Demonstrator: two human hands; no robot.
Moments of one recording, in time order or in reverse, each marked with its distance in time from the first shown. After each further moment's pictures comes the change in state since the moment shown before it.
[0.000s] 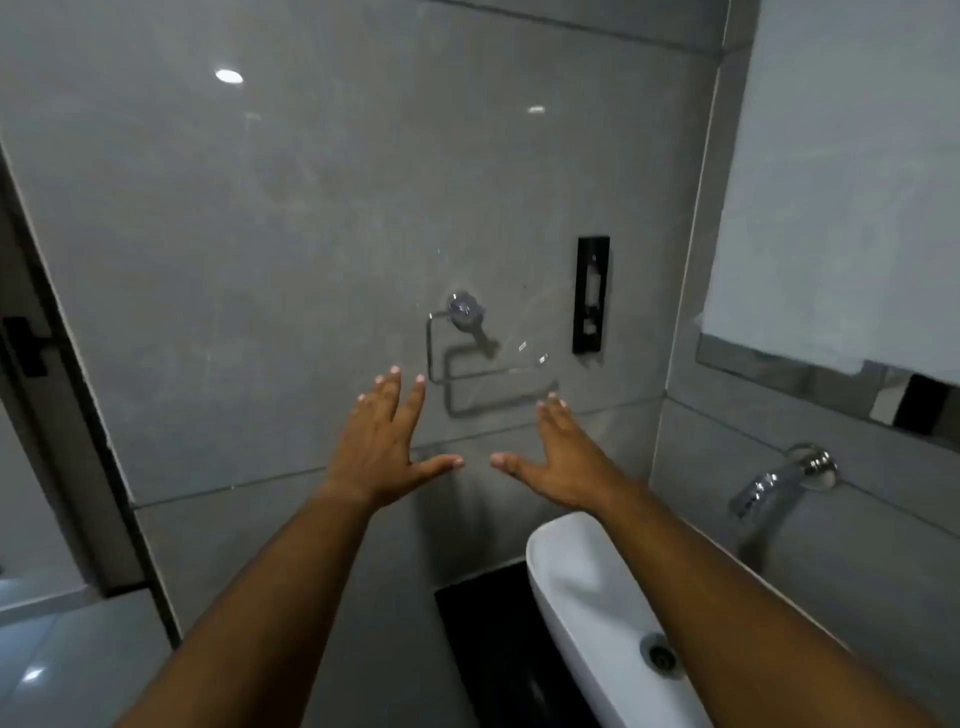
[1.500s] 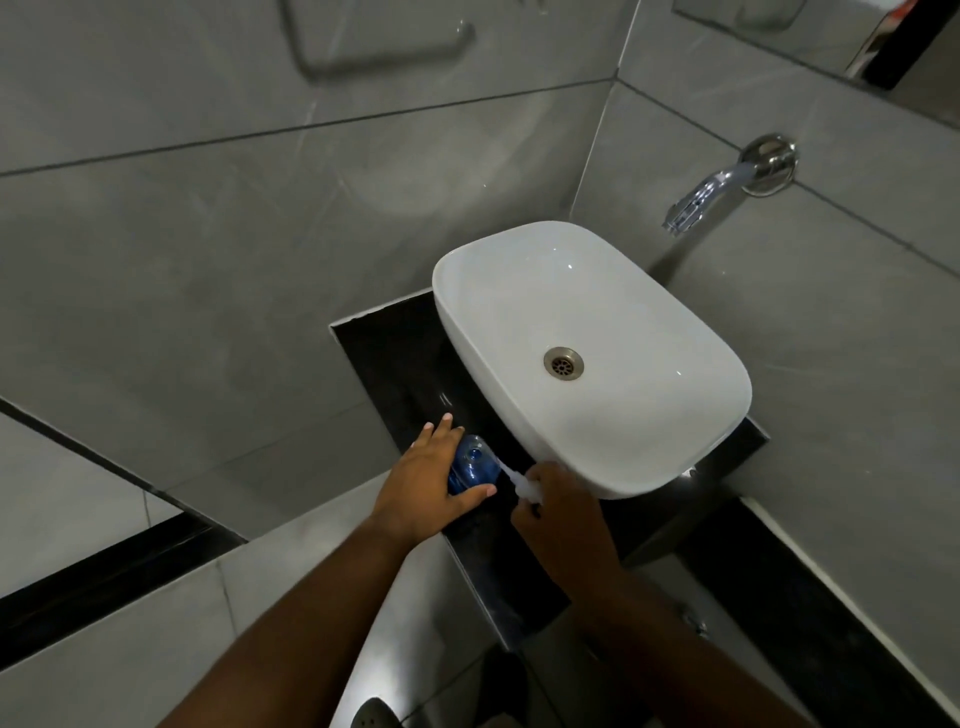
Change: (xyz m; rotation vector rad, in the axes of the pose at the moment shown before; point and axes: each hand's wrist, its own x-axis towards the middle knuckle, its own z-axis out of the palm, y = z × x) left_hand -0.233 0.125 0.255 -0.616 -0.580 -0.023; right_hand -0.275 0.102 0.148 0.004 -0.024 0.478
